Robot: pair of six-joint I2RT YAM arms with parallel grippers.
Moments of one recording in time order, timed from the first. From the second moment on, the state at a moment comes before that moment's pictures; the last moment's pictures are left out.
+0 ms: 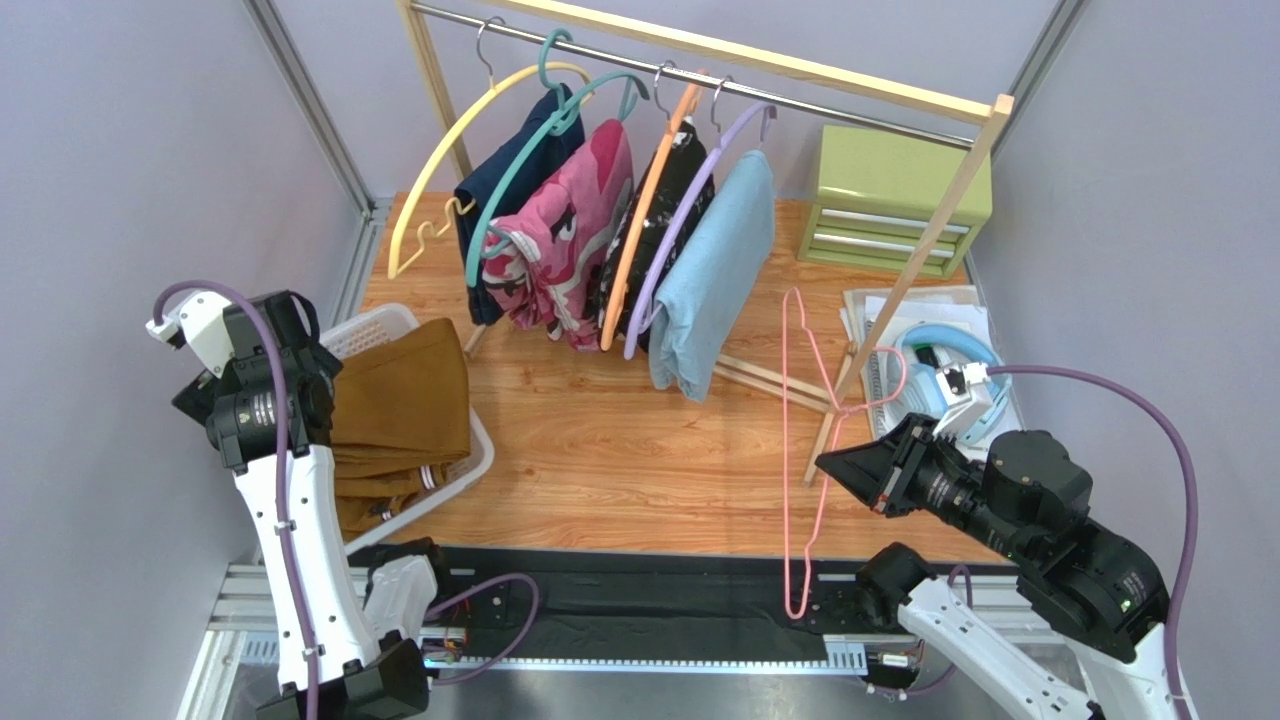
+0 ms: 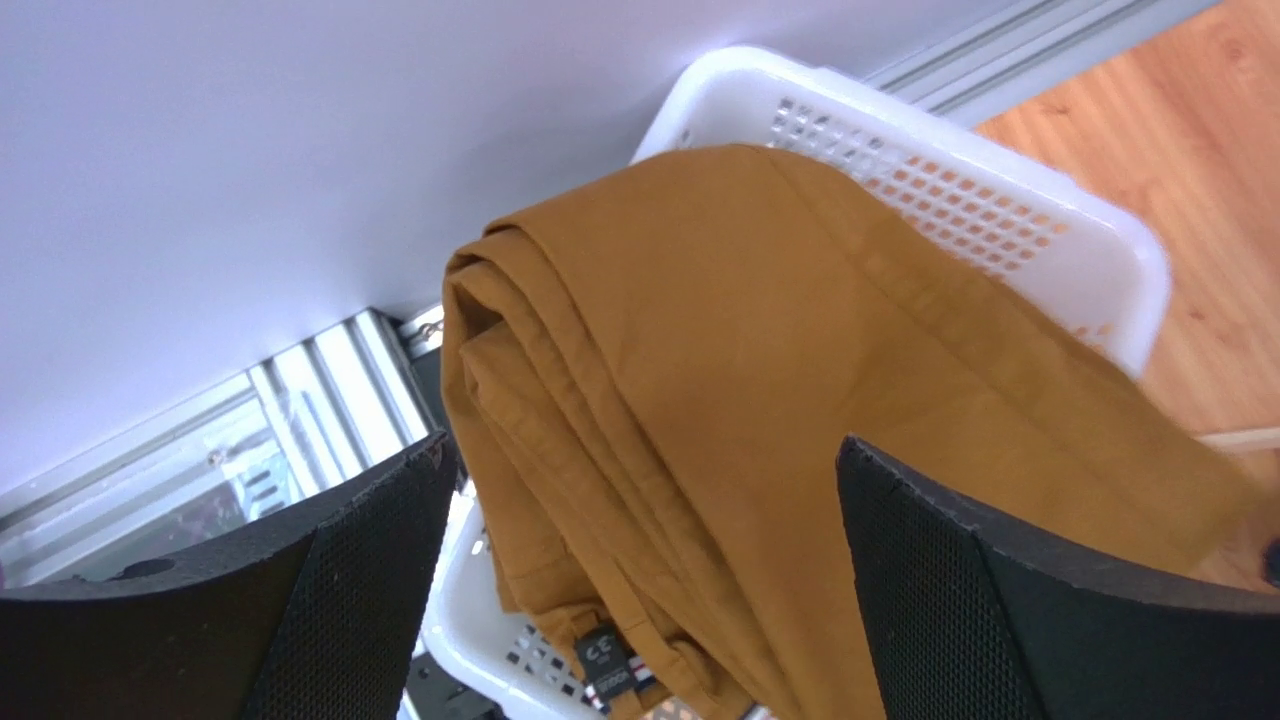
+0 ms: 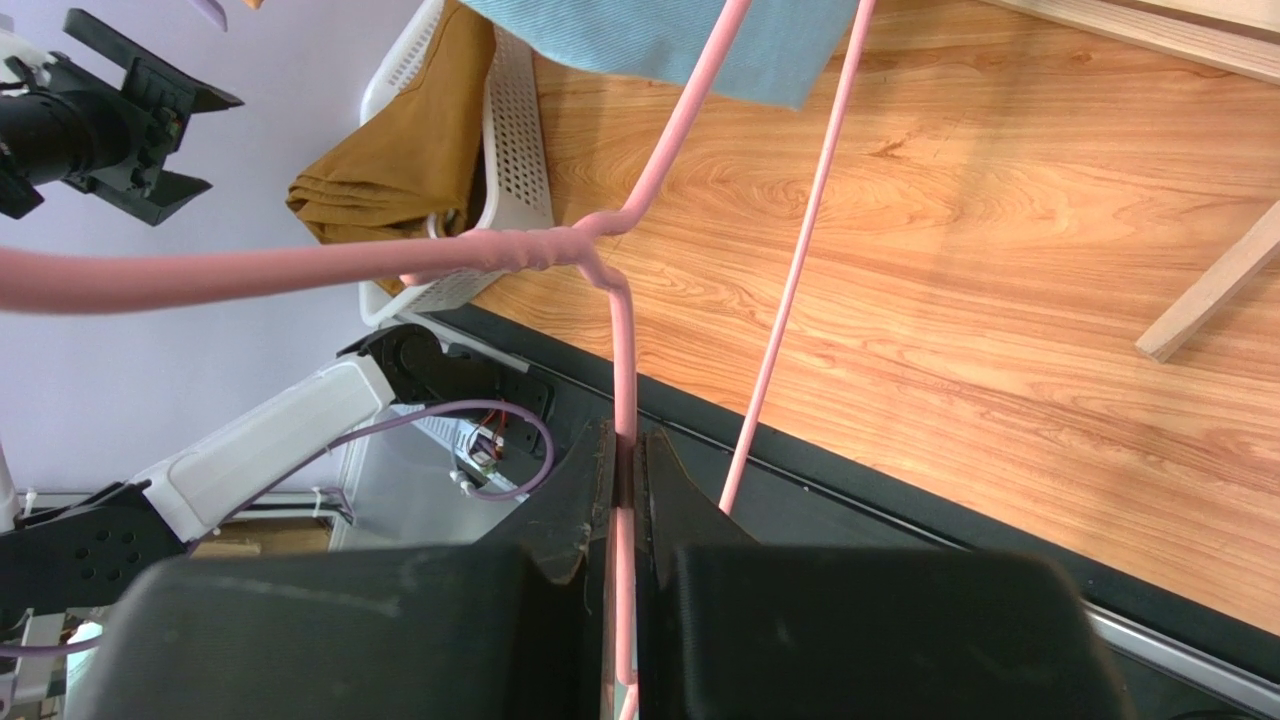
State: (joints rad) left arm 0.34 0.89 1.24 -1.08 -0.58 -0.47; right arm 0.62 0.40 1.07 -1.03 -0.12 0.77
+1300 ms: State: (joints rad) left arm -0.04 0.84 1.60 -0.66 0.74 -0.54; right arm 0.62 0.98 1.55 -0.81 0.09 0.63
